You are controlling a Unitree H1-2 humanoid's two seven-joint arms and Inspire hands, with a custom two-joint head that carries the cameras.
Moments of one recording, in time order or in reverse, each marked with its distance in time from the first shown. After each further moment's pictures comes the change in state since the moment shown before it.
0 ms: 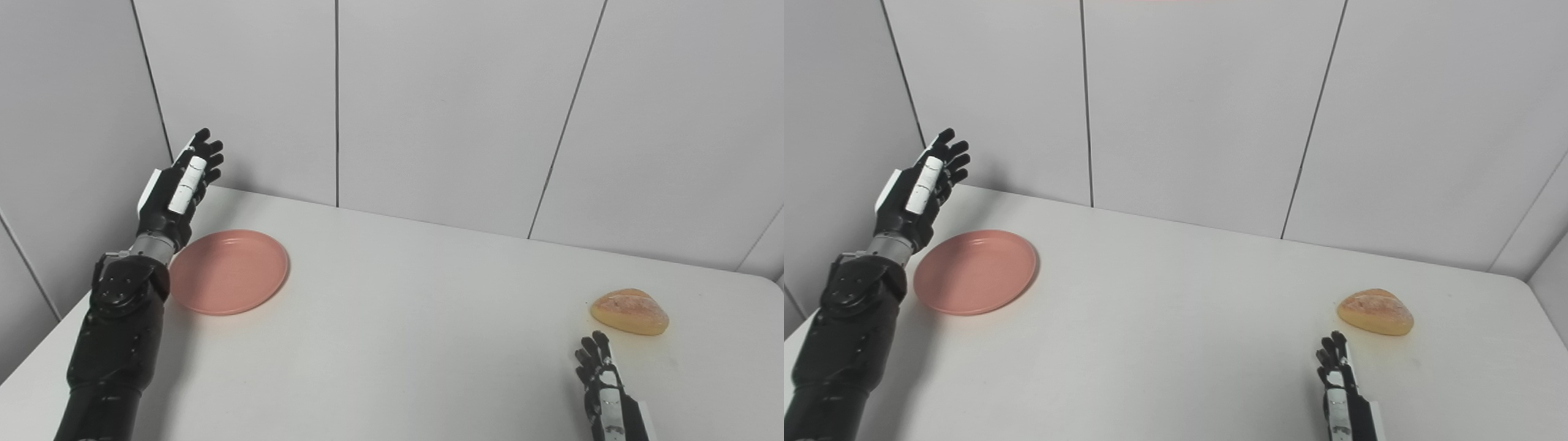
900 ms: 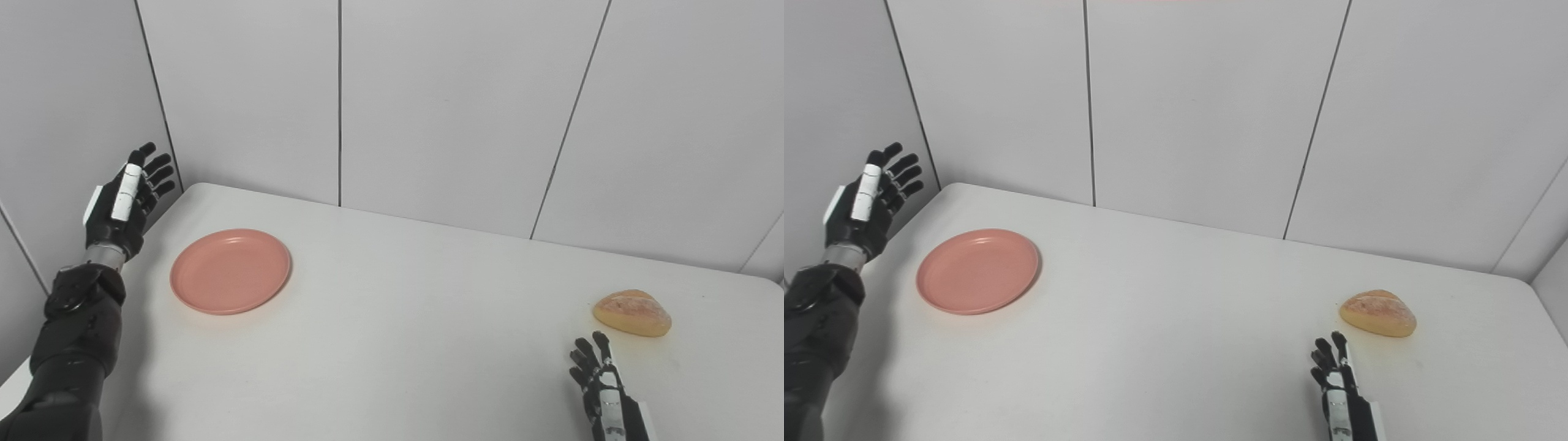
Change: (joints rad) left arm -0.125 0.107 0.082 0.532 -0.137 -0.219 -0.159; right arm 0.002 -0.005 0.001 0.000 0.000 -0.002 0.006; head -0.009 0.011
